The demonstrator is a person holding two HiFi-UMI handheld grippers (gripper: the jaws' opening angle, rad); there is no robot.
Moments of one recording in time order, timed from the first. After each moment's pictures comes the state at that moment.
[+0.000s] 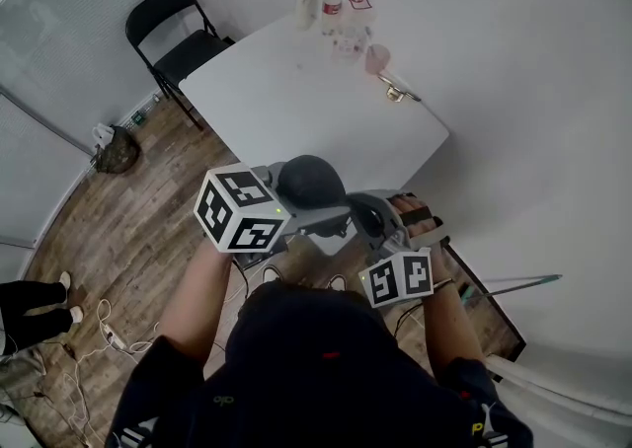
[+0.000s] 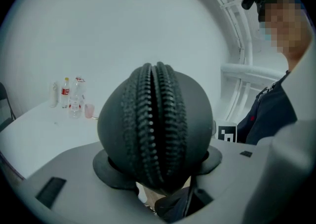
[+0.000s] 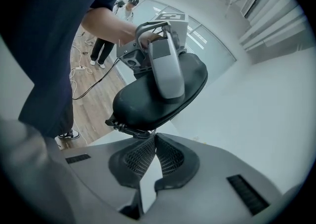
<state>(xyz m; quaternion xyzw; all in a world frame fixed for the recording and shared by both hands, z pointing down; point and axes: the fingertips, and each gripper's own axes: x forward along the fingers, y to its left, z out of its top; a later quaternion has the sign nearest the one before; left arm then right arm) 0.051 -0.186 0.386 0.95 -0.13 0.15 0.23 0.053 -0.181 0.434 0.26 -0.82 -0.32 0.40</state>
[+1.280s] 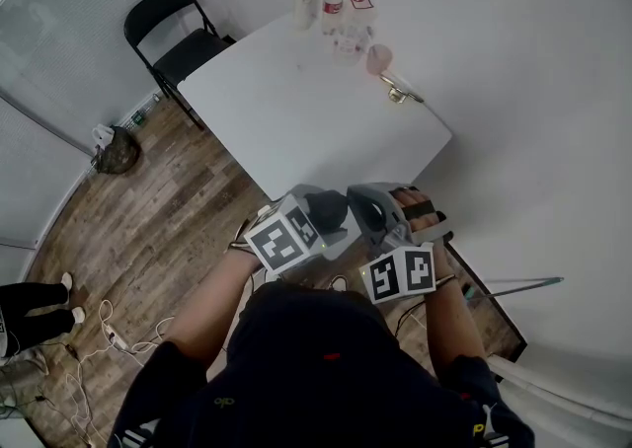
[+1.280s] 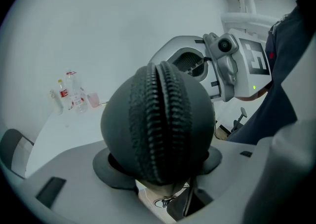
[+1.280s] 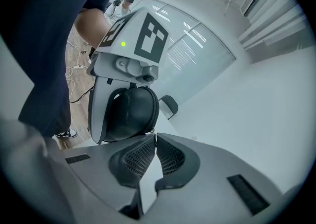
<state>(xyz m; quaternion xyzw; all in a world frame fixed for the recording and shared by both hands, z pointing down) 0.068 -0.179 0.494 0.92 -0.13 0.36 0.12 0.054 -0.209 0.428 0.26 -0.82 -0.32 0.40</state>
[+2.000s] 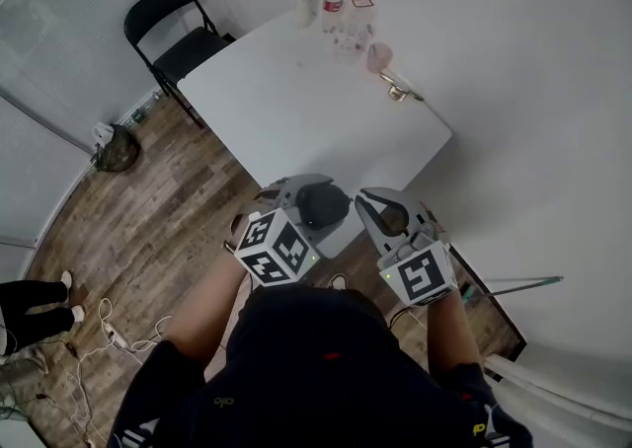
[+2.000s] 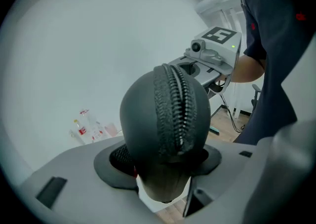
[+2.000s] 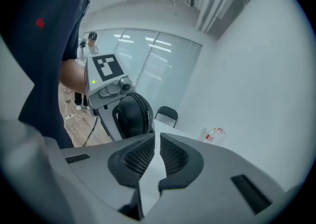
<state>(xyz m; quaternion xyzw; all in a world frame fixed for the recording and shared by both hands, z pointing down) 0.061 -0.198 0.466 0.93 -0.19 0.31 -0.07 0.069 -0.196 0.409 0.31 -0.91 -0.13 0.24</state>
